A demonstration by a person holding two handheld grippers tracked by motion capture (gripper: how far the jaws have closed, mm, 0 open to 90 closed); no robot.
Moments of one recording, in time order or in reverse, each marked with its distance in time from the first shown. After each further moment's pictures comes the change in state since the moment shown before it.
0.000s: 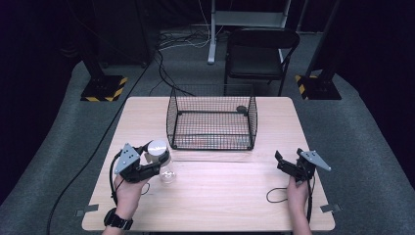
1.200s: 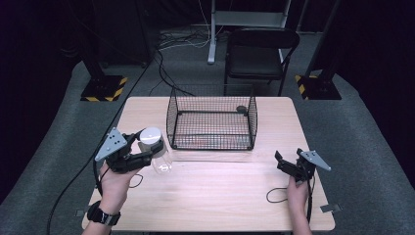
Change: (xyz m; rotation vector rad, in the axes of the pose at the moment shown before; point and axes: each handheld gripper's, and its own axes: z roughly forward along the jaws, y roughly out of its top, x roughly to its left) left arm 0.003 0.070 -0.024 -0.009 -0.066 0.004; right arm 0.000 0.000 0.000 0.002 0.003 0.001
